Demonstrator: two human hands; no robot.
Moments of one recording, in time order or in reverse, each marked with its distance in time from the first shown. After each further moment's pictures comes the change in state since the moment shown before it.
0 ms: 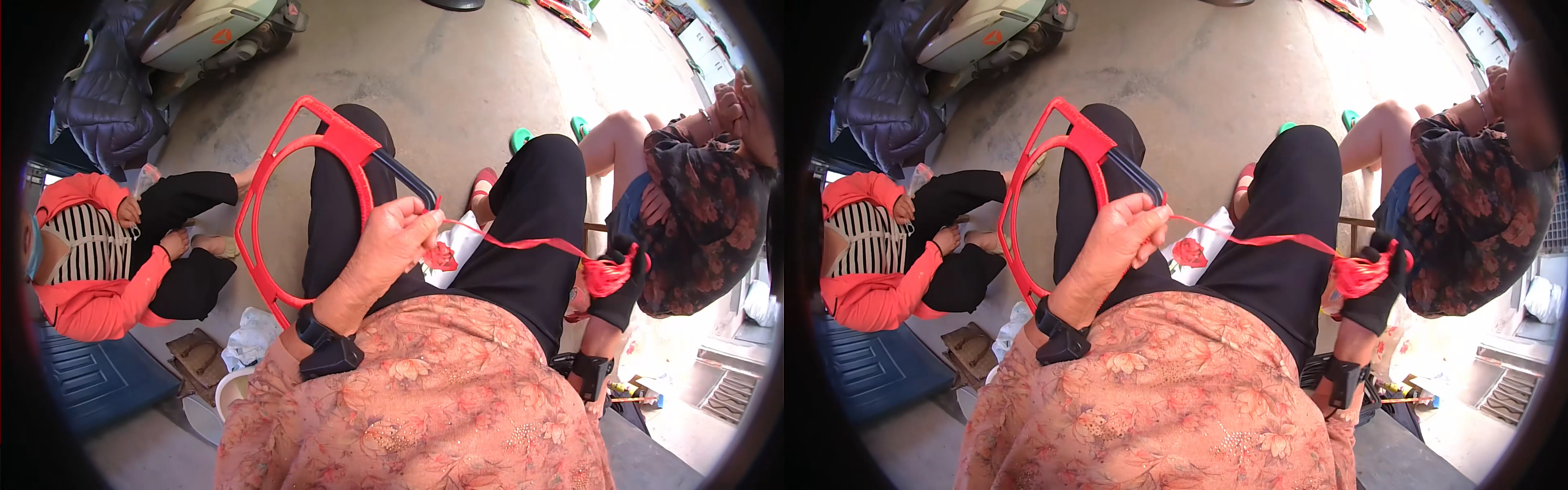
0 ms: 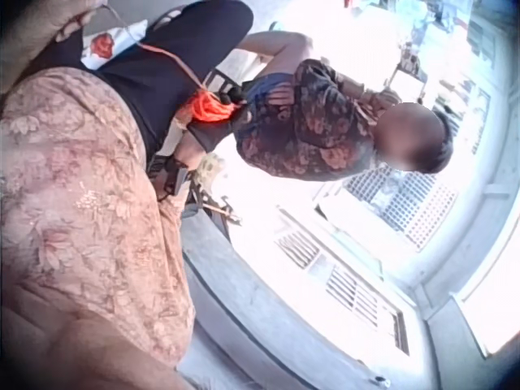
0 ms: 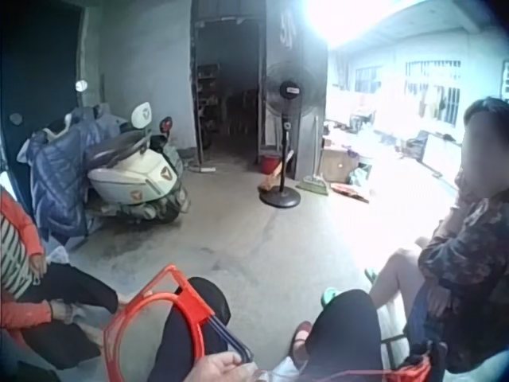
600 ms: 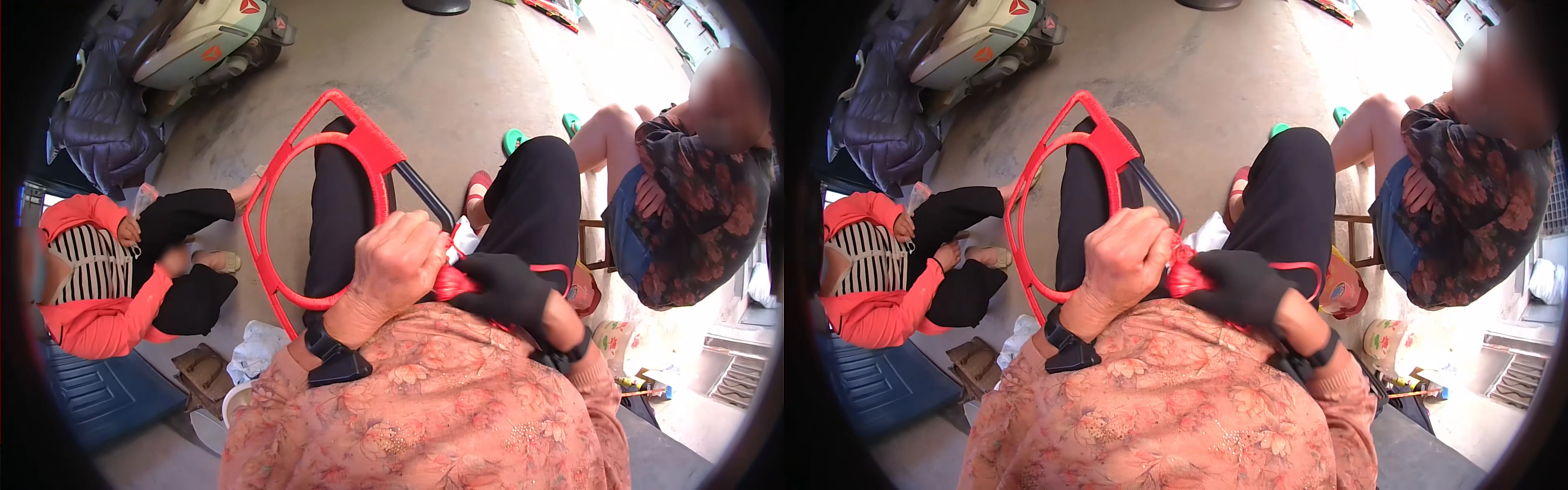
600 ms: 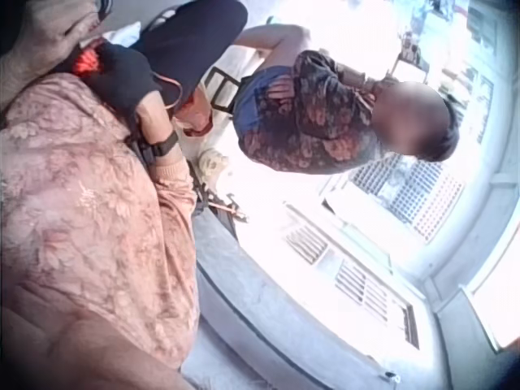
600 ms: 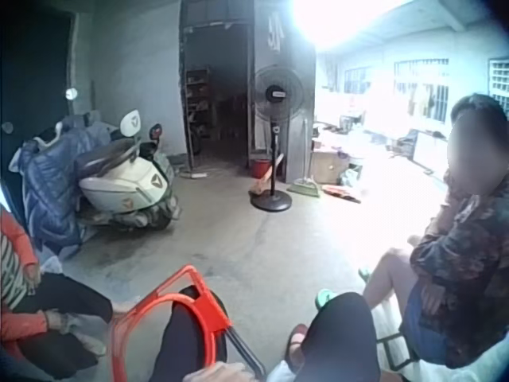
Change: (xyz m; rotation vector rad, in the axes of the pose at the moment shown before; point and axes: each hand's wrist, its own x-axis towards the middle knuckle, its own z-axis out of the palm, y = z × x) left_hand -0.004 -0.002 0.008 1.199 0.110 0.938; right_hand -0.083 0.071 0.190 -1.449 -1.286 -0.007
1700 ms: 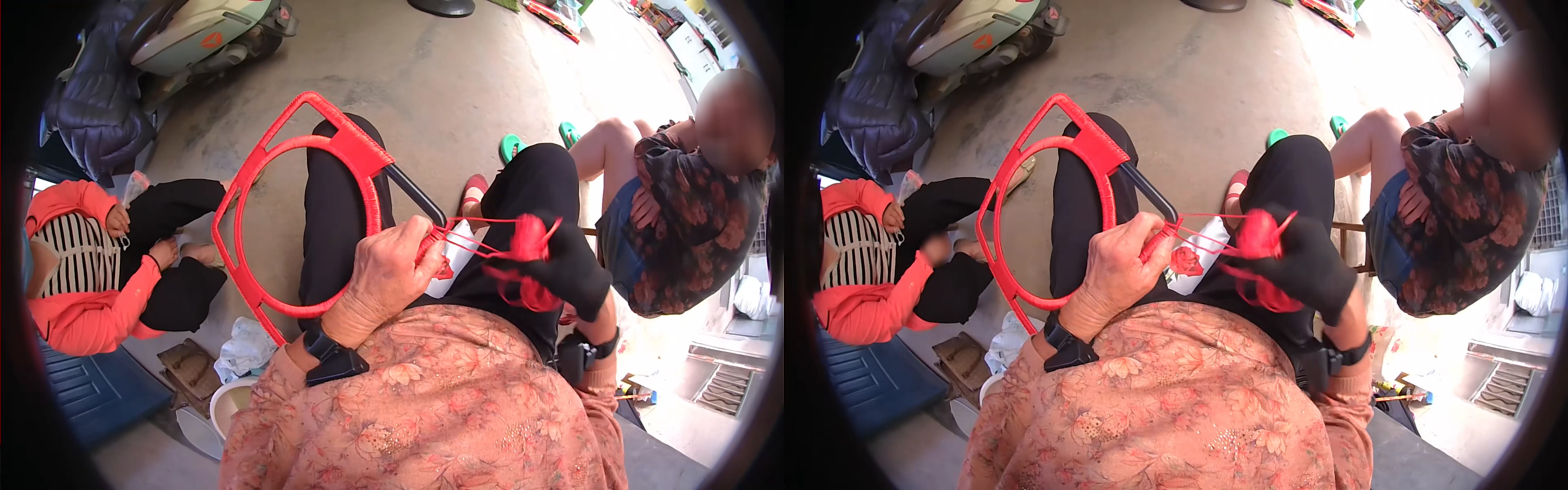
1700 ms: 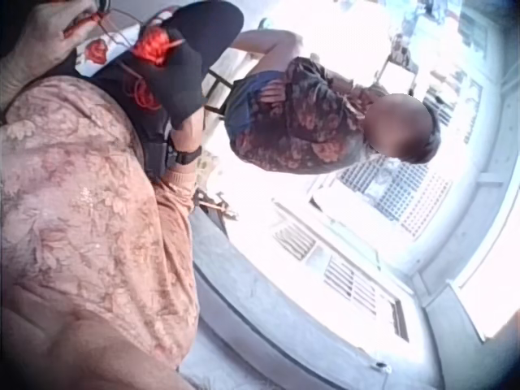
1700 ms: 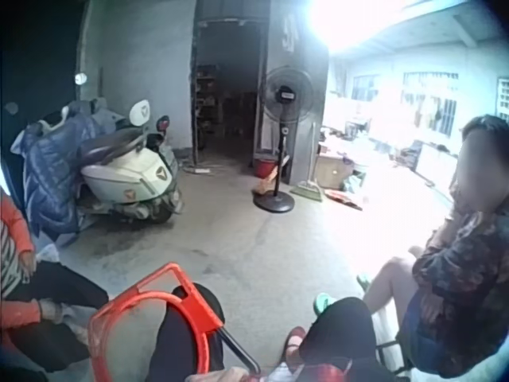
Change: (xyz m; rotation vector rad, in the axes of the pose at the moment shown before) left_hand -0.013 -0.013 0.005 -0.111 0.109 -0.170; right_hand -0.010 -0.008 -0.063 0.288 0.295 0.054
